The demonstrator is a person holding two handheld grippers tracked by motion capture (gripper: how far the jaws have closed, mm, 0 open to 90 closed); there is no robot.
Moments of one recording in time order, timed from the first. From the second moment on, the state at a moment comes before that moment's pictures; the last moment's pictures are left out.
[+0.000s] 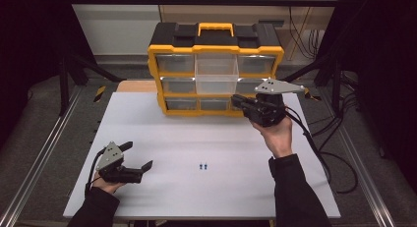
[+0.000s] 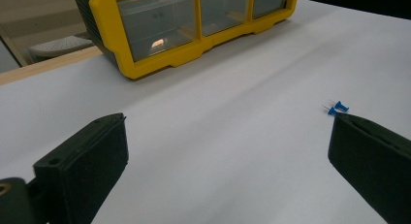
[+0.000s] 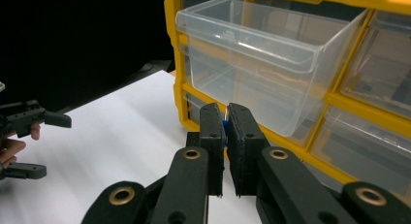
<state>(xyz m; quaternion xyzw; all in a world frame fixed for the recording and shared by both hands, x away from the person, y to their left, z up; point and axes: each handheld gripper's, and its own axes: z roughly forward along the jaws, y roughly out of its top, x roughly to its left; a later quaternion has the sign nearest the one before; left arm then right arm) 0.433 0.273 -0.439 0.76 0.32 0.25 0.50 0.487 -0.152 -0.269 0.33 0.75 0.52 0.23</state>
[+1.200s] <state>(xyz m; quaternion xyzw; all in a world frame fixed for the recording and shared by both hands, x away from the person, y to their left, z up) 0.433 0.272 -0.439 0.77 0.32 0.25 0.50 0.503 -0.136 -0.228 0.32 0.75 0.52 0.25</state>
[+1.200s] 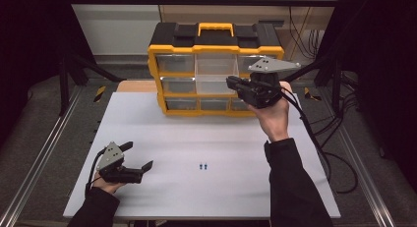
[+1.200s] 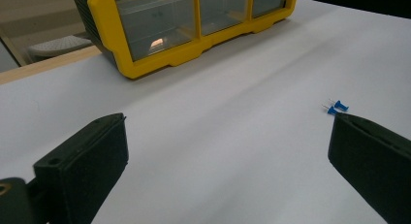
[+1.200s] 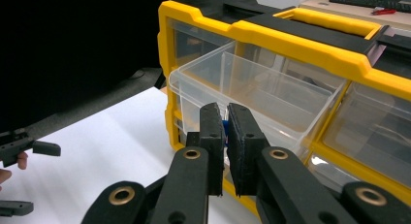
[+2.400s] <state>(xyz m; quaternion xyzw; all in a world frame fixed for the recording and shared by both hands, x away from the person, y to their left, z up) 0.433 0.273 -0.438 0.76 0.32 0.25 0.50 0.545 -0.126 -0.212 0.35 0.74 0.50 0.28</state>
